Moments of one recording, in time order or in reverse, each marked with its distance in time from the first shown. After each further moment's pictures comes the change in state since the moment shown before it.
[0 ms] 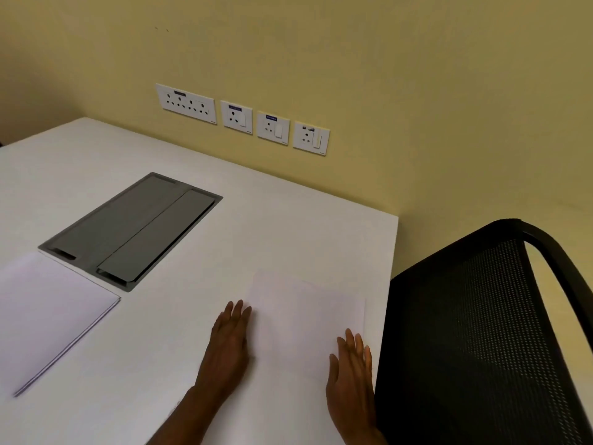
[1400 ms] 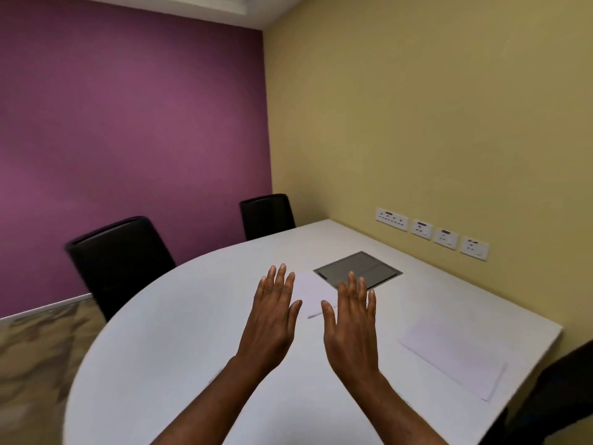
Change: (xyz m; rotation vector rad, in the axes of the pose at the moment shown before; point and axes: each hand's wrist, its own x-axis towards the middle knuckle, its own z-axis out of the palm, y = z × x) left_hand -0.475 0.151 -0.392 0.376 0.659 -0.068; right_hand -0.353 -0.287 -0.320 0.407 0.073 -0.804
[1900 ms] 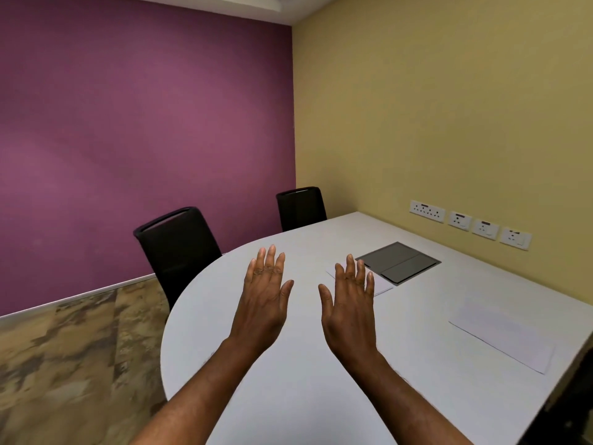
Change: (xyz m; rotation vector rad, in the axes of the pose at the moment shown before) left_hand -0.094 -0.167 -0.185 0.074 0.083 -0.045; right_hand -0.063 -0.243 0.055 -0.024 -0.013 -0.042
